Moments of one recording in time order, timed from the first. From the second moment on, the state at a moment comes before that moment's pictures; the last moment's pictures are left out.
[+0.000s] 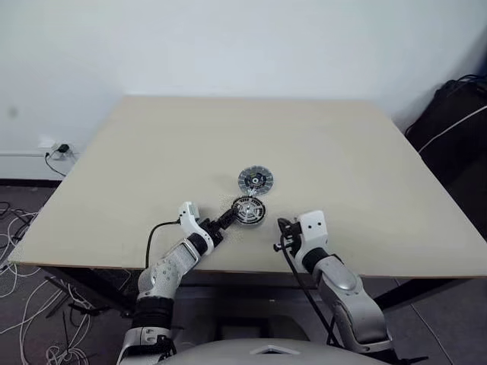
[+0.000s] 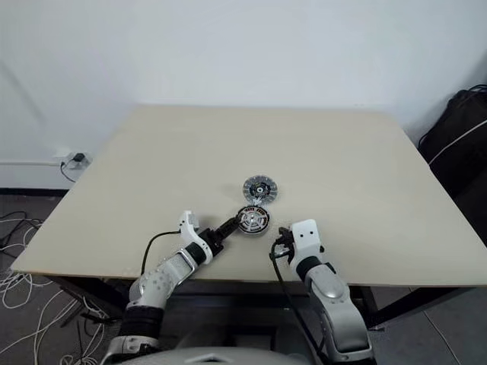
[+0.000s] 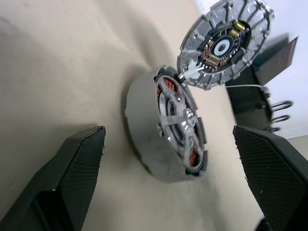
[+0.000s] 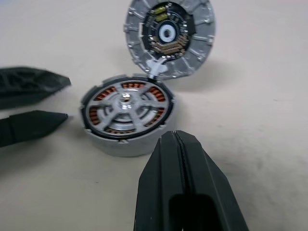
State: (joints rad) left arm -0.09 -0.06 0.07 0.19 -0.69 0.60 -0.31; right arm 0.20 -0.14 0.14 -0.32 0.10 0.42 0.24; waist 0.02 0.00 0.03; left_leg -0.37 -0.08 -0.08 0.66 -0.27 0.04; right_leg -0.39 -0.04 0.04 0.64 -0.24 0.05
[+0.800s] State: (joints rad) left arm 0.11 0.11 -0.14 0.23 -0.01 -0.33 -0.30; right arm -0.04 -0.10 0.20 -0.10 0.05 0.43 0.24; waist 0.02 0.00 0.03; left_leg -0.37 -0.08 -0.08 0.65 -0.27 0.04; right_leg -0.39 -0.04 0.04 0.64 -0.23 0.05
